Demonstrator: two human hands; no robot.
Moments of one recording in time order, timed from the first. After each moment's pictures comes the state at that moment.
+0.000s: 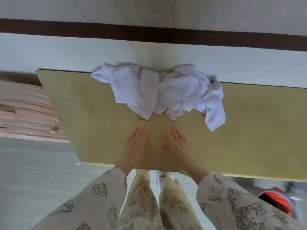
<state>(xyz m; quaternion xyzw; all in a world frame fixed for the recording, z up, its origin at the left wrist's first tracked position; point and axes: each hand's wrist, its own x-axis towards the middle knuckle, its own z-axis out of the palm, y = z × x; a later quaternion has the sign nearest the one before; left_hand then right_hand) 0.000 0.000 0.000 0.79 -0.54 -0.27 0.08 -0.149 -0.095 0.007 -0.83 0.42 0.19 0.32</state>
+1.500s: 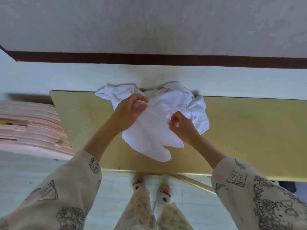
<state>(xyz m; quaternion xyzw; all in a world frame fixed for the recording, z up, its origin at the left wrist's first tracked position) 0.009 -0.046 0.206 0.75 -0.47 -0.30 0.35 -0.172 -0.143 0.116 -0.80 0.46 -0.07 0.39</state>
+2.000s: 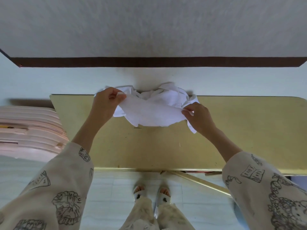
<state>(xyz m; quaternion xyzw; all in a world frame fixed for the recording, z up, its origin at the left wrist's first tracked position) 0.038 -0.033 0.217 0.79 -0.40 -0.20 0.42 -0.212 -0.160 0.160 -0.83 0.48 -0.14 0.26</state>
